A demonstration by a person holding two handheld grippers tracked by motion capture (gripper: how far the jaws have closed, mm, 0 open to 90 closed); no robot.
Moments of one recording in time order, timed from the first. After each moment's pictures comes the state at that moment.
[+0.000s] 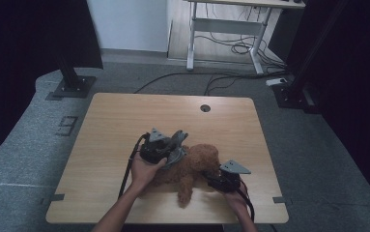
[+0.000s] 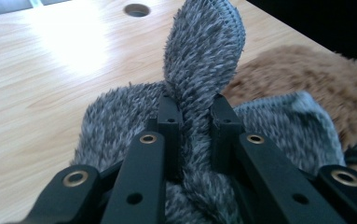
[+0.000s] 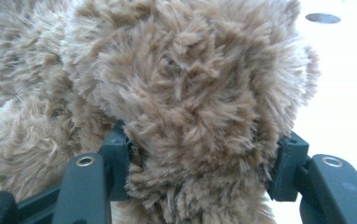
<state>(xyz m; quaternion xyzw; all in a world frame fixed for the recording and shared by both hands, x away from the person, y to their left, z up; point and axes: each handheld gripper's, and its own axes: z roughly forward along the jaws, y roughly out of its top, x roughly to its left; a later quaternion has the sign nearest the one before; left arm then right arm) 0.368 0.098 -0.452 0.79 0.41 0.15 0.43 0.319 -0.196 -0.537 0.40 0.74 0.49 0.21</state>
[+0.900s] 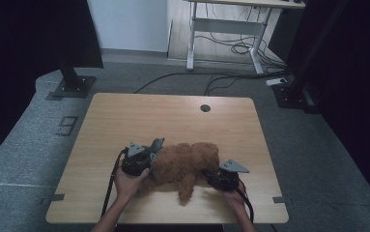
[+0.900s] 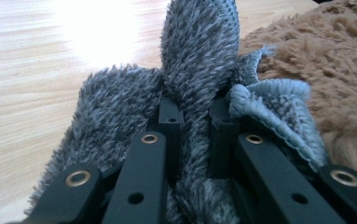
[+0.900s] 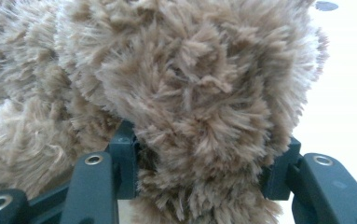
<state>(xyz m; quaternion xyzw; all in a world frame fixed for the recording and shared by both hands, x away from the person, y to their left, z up) 0.355 0.141 -0.503 0.75 0.46 0.18 0.43 0.327 -0.195 -0.545 0.42 0.74 0.49 0.21</state>
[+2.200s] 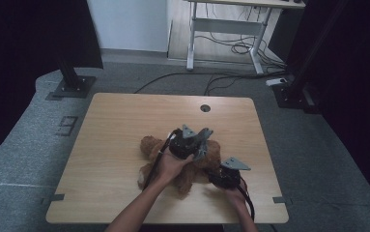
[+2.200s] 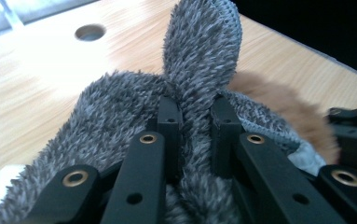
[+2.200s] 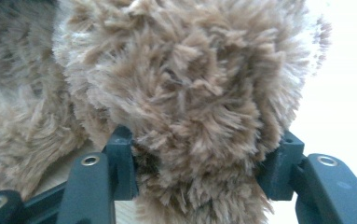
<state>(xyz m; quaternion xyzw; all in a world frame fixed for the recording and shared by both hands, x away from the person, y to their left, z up) 0.394 0.012 -0.454 0.81 0.37 0.15 0.42 0.334 -0.201 -0.546 0.42 0.74 0.48 0.21</state>
